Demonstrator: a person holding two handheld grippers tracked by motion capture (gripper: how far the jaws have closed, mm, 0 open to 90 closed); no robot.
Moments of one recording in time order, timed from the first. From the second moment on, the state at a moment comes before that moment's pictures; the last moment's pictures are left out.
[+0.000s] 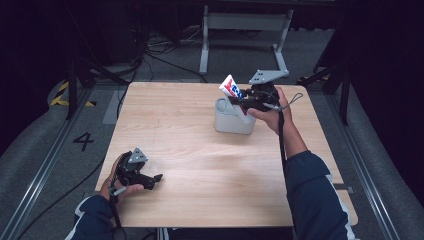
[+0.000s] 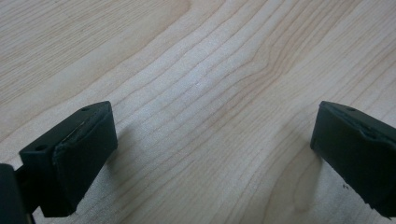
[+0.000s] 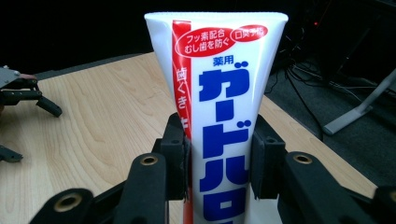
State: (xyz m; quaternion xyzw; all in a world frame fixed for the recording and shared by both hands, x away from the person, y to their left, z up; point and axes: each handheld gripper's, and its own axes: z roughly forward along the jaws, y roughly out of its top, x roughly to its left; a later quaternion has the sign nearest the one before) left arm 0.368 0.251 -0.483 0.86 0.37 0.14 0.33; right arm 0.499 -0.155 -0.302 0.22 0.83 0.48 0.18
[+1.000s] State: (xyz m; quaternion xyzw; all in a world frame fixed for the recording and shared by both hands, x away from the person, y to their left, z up) left arm 0.368 0.252 -0.483 0.85 0.38 0.14 0.33; right arm 0.543 -0.139 -0.316 0.23 0.83 0.47 0.19
